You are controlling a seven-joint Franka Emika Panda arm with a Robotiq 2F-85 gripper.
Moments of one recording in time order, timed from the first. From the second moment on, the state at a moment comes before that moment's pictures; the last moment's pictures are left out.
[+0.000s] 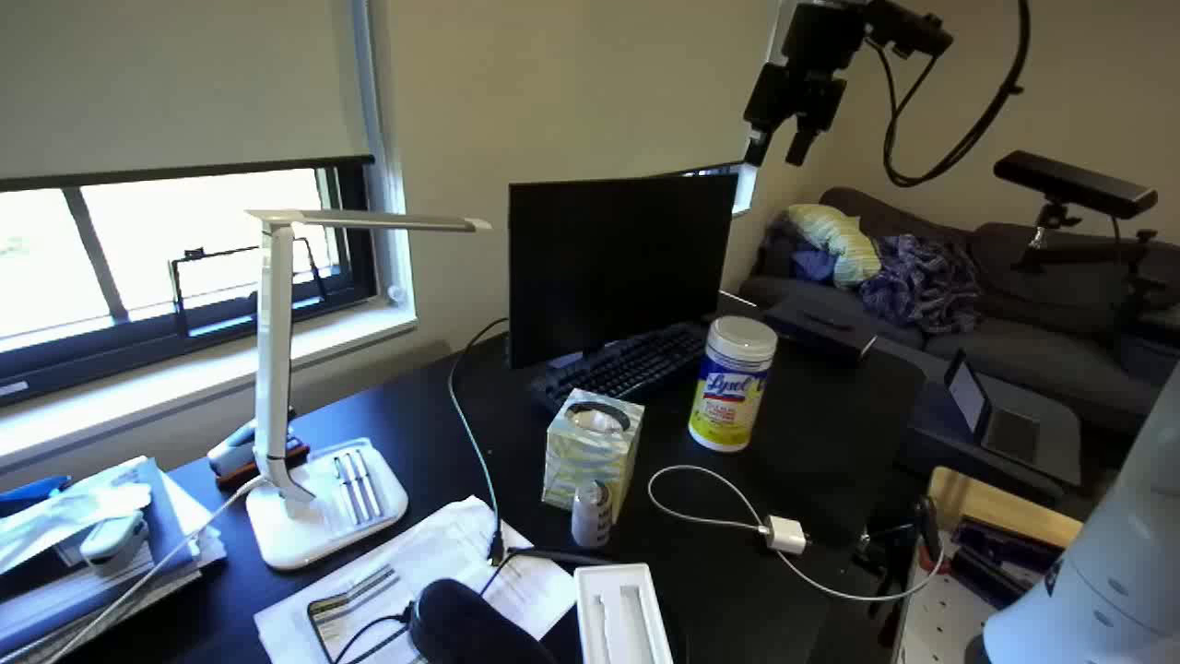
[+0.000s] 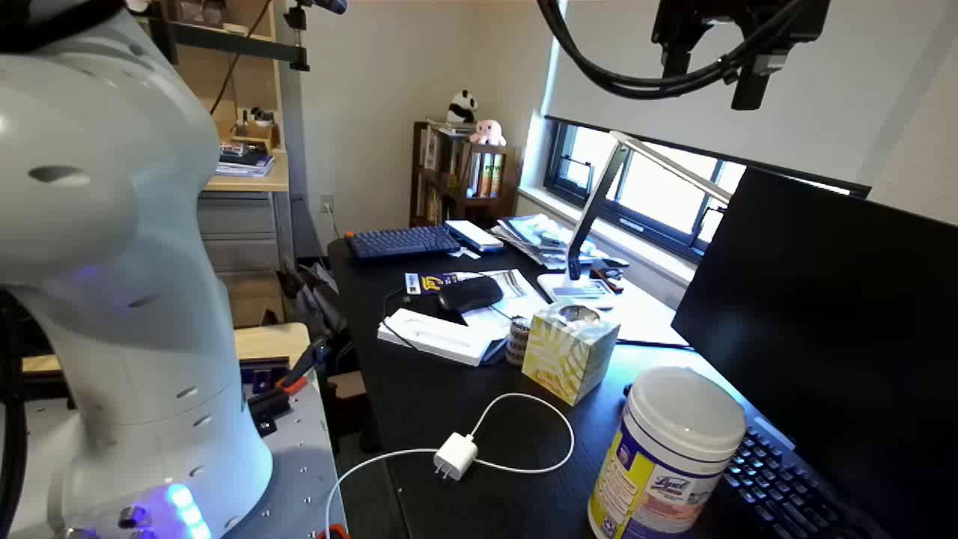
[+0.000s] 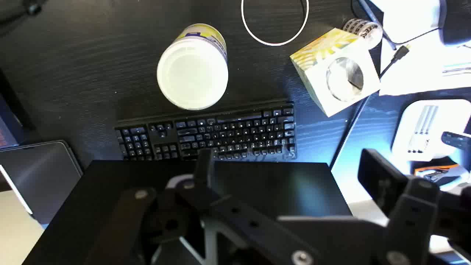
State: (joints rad) arm -0.10 -0.47 -0.14 -2.20 -0.03 1.88 0.04
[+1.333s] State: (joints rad) arm -0.08 -0.33 -0.12 -2.24 -0.06 1.99 -0.03
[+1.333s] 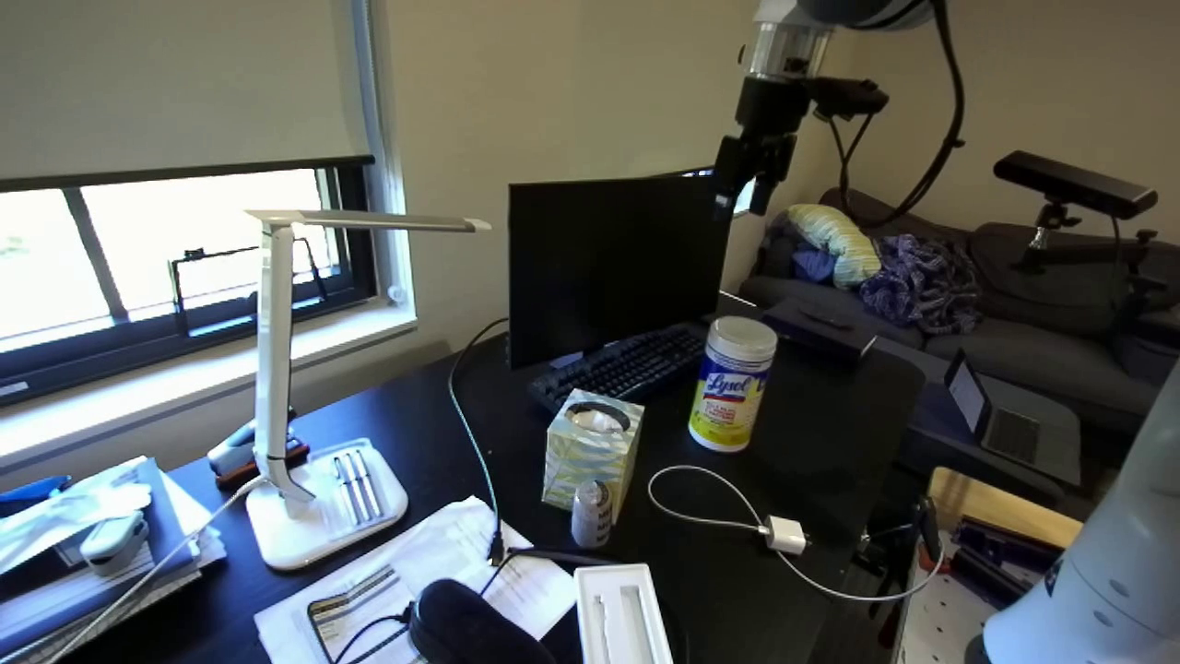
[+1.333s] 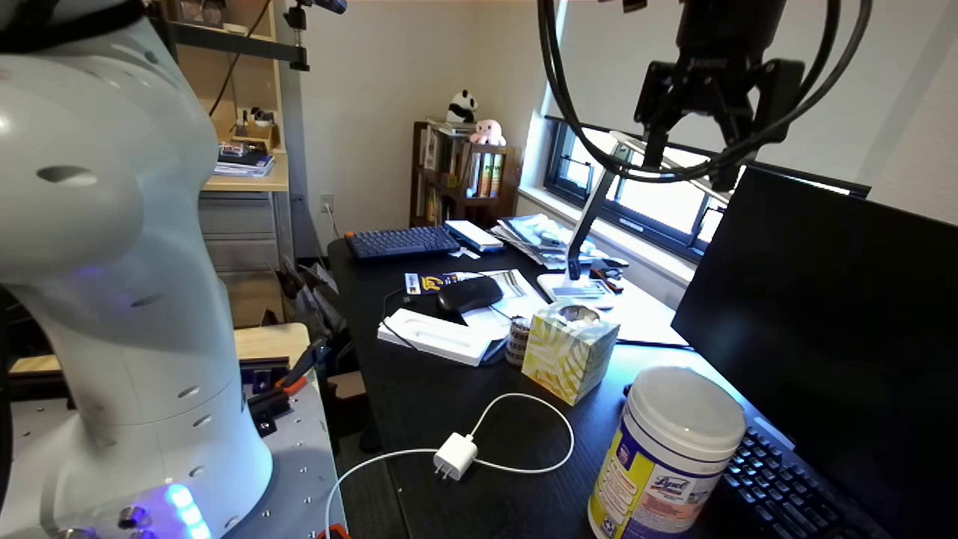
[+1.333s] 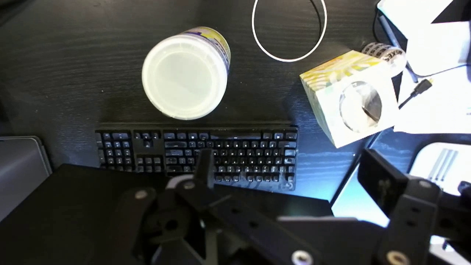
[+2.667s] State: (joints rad) arm -0.03 0.05 -0.05 -2.43 -0.30 2.36 -0.12
